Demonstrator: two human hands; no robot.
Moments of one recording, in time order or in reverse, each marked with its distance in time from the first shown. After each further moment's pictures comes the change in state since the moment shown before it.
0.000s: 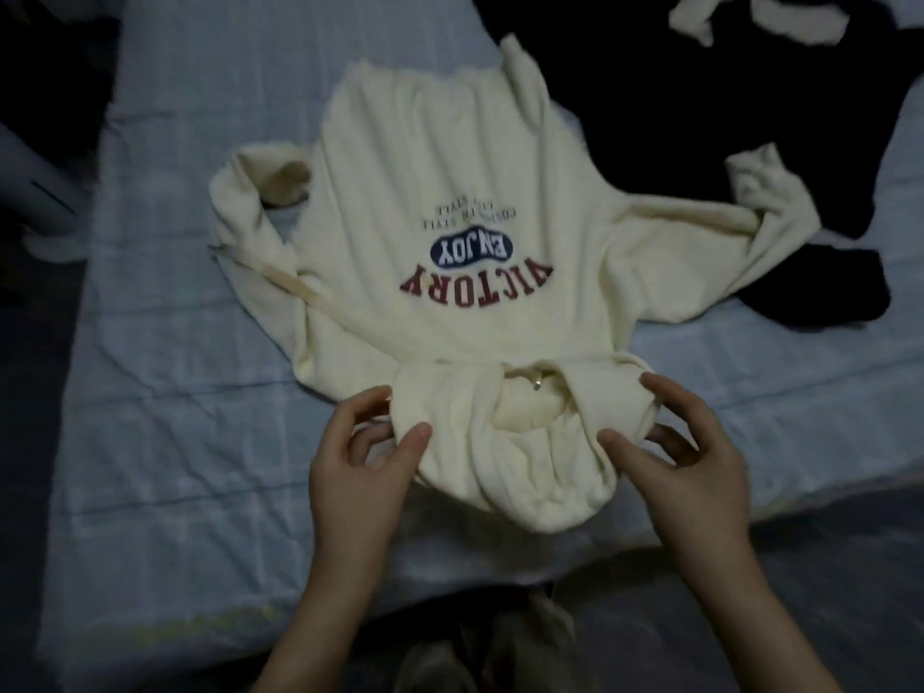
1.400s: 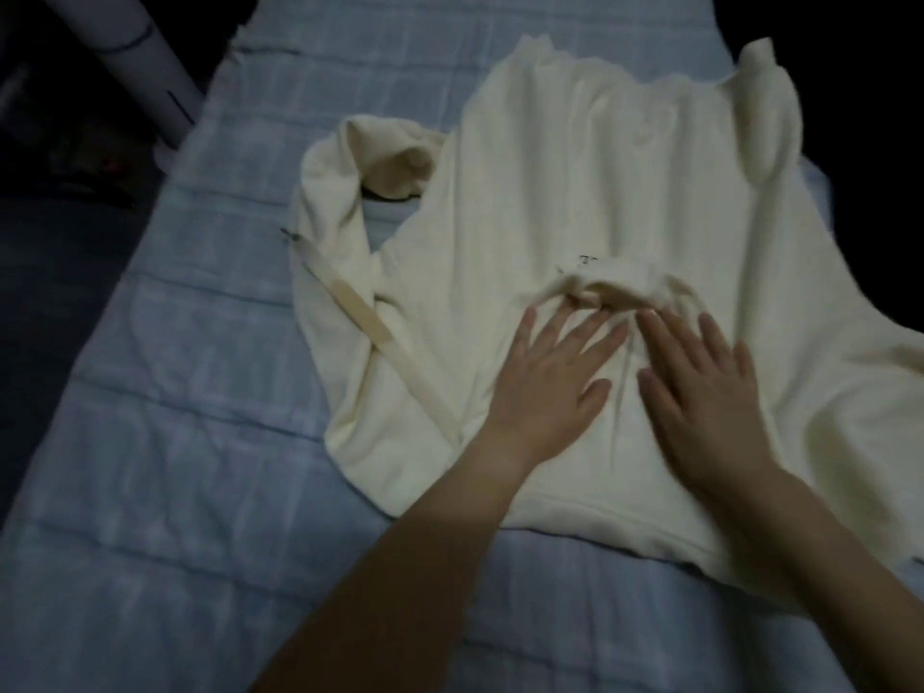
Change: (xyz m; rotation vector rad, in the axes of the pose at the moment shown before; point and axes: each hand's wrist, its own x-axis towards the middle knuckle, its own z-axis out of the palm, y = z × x) left_hand 0.240 -0.092 0.132 1.173 -0.388 0.567; right_hand 0.270 0.063 0.162 -1.139 -0.473 -0.636
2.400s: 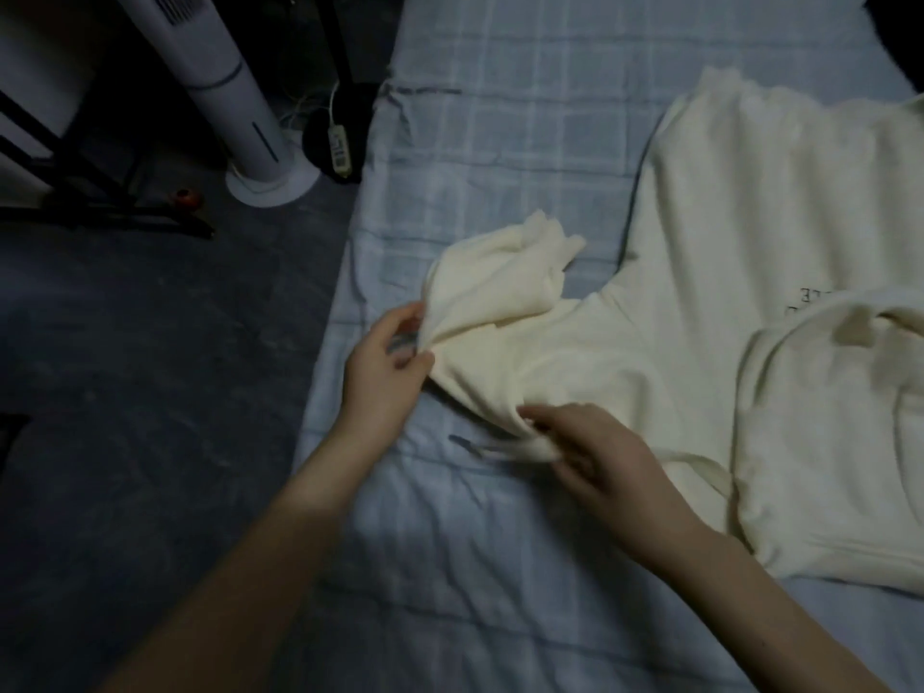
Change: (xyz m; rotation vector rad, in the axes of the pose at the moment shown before) left_hand -0.153 -0.304 -0.167 -0.918 0.345 -0.705; right_hand 0.002 -0.330 0.036 0.574 -0.176 -0.348
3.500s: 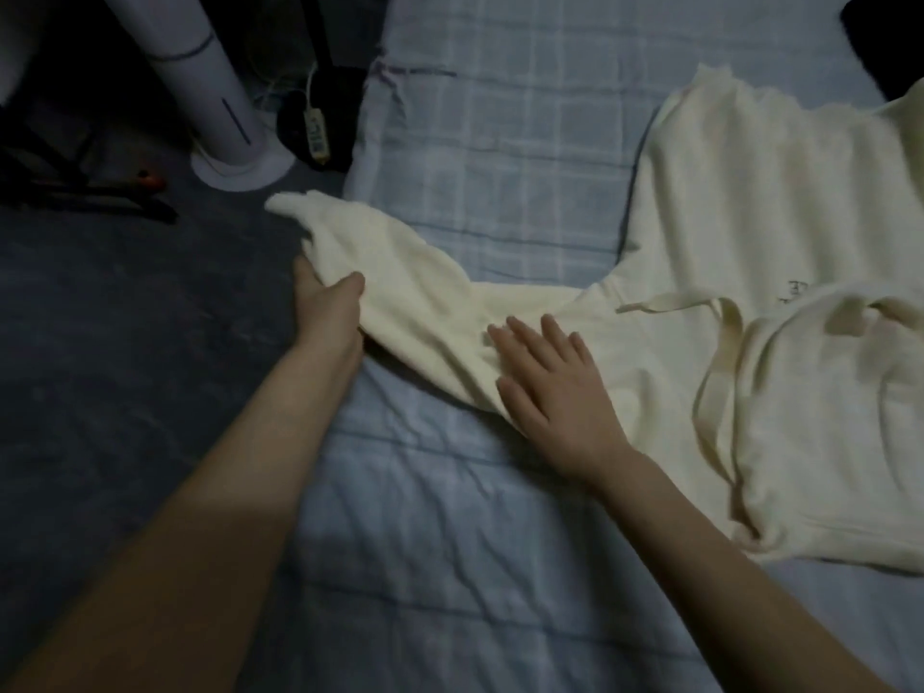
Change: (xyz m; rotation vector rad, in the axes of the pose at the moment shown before) left_hand 0.064 -0.016 -0.026 -0.501 0.268 -0.236; right_hand 0.055 0.002 0.034 -0.375 -0.057 0.176
